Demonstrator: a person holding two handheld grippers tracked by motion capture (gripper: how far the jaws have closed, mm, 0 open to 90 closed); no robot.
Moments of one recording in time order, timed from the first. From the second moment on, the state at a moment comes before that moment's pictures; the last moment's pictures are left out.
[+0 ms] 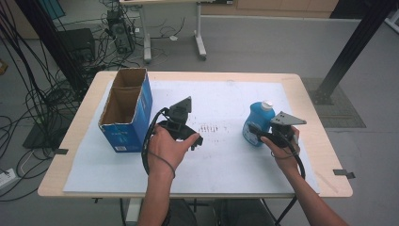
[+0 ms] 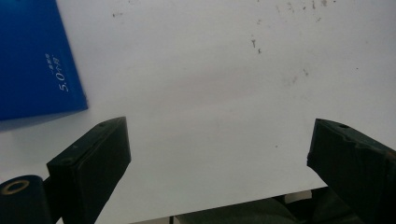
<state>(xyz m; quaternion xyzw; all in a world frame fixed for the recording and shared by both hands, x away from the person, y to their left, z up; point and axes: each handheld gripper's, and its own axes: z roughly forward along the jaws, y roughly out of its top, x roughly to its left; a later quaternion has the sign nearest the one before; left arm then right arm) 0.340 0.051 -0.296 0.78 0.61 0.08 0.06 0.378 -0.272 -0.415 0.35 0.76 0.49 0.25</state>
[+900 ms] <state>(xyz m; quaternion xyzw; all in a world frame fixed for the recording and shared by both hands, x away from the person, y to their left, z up) 0.338 0.054 -0.291 0.79 0.61 0.07 0.07 0.379 -0.271 -0.413 0.35 0.76 0.48 0.25</state>
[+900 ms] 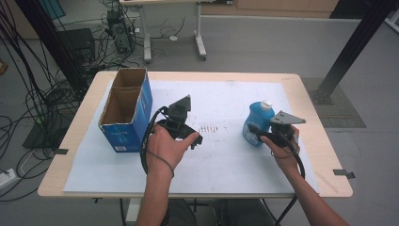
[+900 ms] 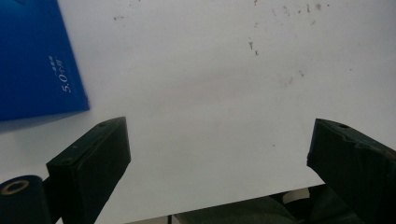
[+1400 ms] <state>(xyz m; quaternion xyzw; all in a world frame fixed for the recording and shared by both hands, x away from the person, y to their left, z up) 0.339 0.066 -0.279 0.79 0.60 0.07 0.08 0.386 -0.272 -0.395 0.35 0.77 0.49 0.23</state>
